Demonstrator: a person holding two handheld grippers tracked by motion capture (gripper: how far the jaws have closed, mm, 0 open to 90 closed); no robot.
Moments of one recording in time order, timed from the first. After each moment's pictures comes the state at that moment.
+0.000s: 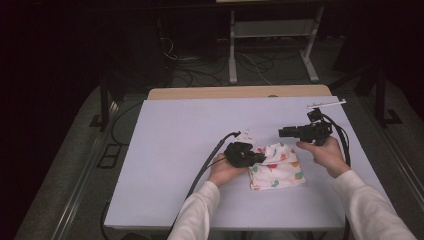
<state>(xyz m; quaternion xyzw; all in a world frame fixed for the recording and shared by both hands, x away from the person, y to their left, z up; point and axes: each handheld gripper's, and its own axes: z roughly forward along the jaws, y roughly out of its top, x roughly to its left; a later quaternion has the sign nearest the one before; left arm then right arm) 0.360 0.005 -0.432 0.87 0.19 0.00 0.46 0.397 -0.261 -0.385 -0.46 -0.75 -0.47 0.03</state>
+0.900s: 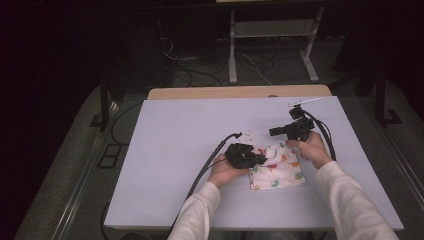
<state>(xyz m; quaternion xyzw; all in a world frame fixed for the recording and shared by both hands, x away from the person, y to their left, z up) 0.358 0.004 -0.432 0.87 0.19 0.00 0.46 0.431 -0.231 -0.410 -0.49 -0.77 -0.40 0.05</state>
